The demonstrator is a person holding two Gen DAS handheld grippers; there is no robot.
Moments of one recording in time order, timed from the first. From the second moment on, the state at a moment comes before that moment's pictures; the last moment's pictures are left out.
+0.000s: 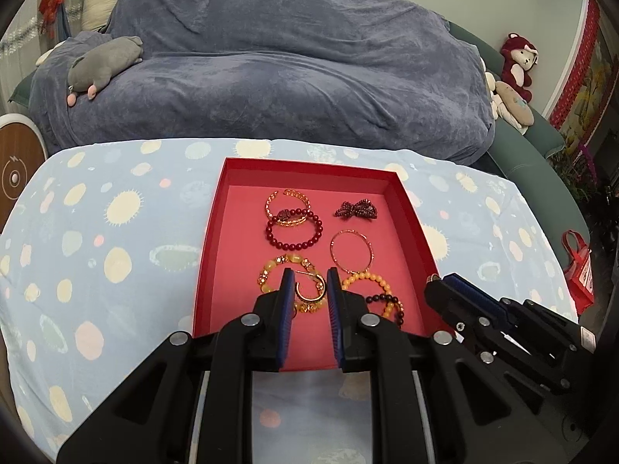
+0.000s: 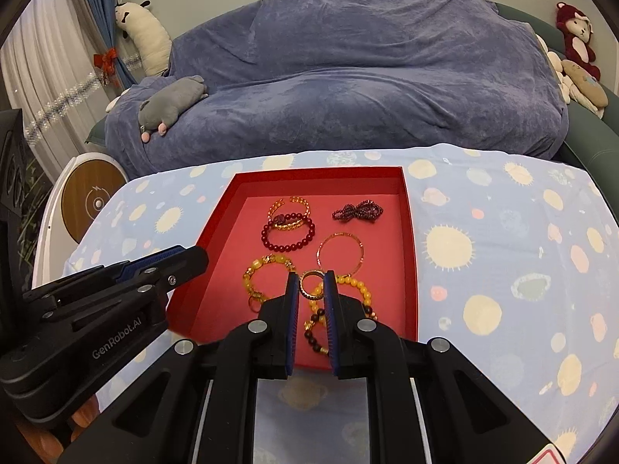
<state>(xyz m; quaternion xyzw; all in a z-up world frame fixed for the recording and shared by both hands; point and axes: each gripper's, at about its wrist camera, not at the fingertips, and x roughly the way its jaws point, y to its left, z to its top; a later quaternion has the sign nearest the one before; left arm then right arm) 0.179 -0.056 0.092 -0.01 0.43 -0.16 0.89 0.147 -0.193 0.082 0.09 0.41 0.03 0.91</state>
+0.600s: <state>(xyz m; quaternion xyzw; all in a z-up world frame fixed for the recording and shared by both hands) 0.217 -0.065 0.023 0.01 0.49 -0.13 0.86 0.208 -0.196 0.030 0.07 0.45 0.01 0.89</state>
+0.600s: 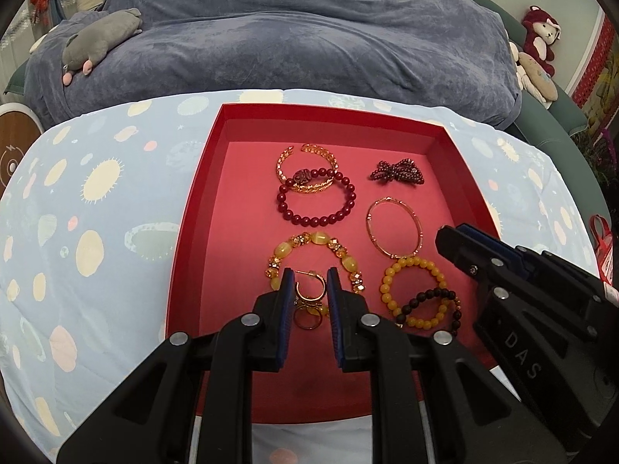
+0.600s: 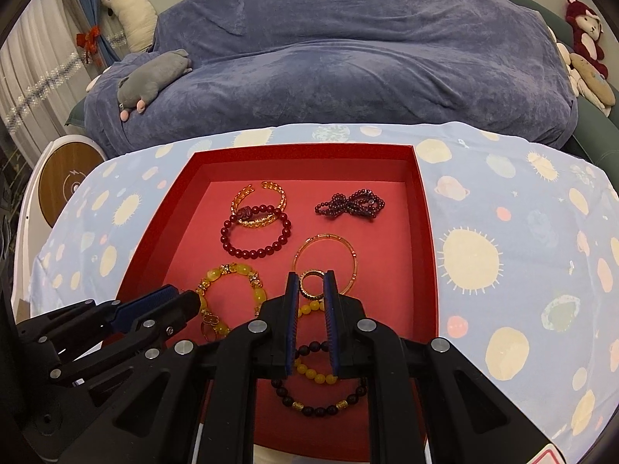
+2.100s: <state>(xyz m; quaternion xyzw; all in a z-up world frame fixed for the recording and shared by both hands) 0.181 -0.054 0.030 0.02 0.49 -0.10 0.87 0.162 -0.194 0.035 0.09 0.45 -0.01 0.89</state>
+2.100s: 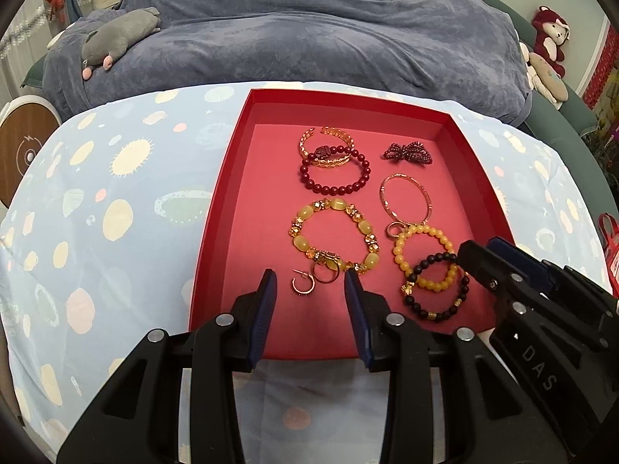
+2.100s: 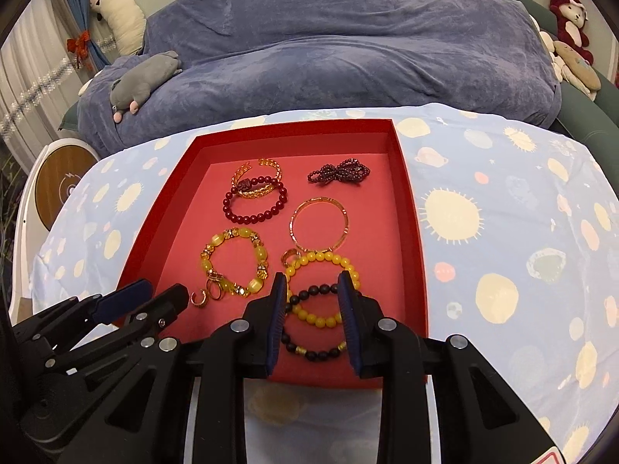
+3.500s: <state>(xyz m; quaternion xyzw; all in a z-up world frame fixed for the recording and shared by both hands) 0.101 -0.047 0.056 0.06 0.47 -0.06 0.88 0.068 -0.192 0.061 0.10 0.45 -0.06 0.88</state>
